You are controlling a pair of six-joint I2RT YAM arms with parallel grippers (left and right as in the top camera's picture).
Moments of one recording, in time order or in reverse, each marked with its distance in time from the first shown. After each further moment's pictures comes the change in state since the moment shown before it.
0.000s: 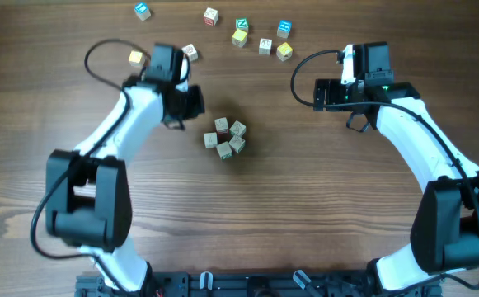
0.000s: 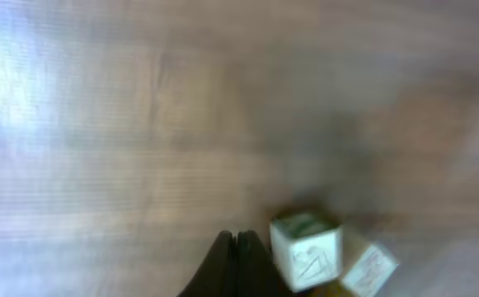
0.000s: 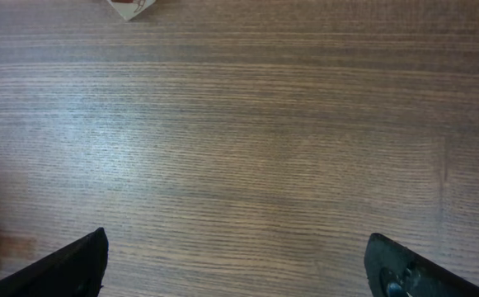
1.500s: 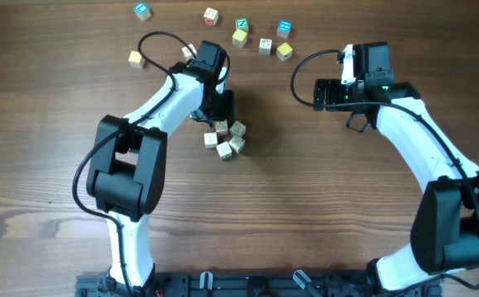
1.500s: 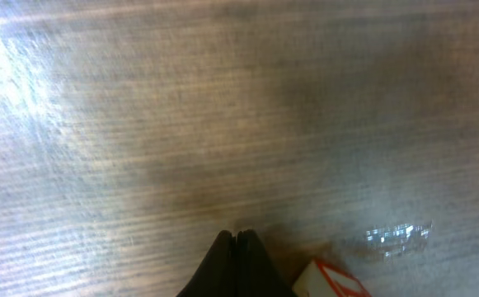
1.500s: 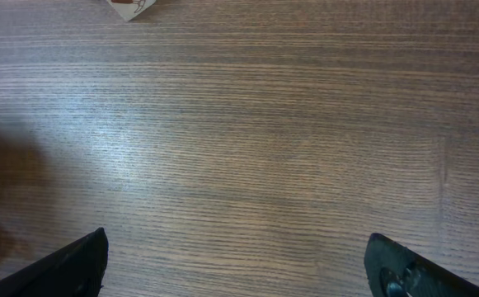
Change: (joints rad) left arm -0.149 0.237 0.153 -0.043 -0.031 0.048; right arm 0.000 0.000 0.000 -0.001 0.000 0.000
